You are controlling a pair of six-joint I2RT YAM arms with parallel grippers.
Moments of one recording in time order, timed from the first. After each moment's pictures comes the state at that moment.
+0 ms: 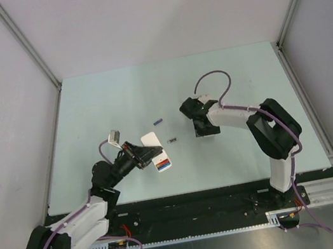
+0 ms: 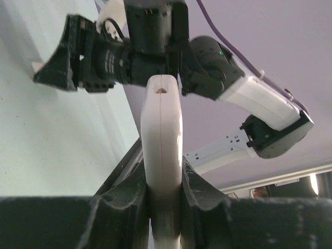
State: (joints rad) left arm -0.45 0.88 0.08 0.94 0.52 -1.35; right arm 0.66 1.89 1.24 -0.64 0.43 0.70
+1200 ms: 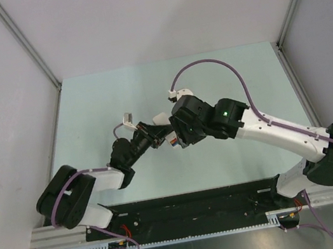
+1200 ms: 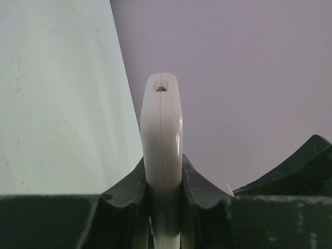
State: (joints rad) left arm -0.57 1.41 0.33 1.15 0.29 -1.34; right arm 1.04 1.43 1.52 -0.98 0.25 0.56
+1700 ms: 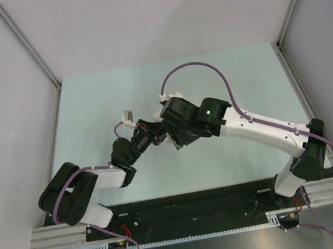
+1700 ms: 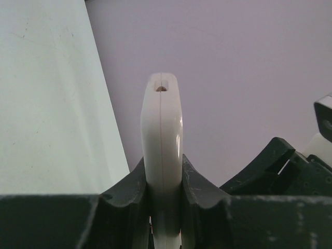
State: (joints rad) left arm -0.59 1.48 0.36 1.28 0.27 -1.41; right arm 1.05 1.57 1.61 -1.04 0.25 0.56
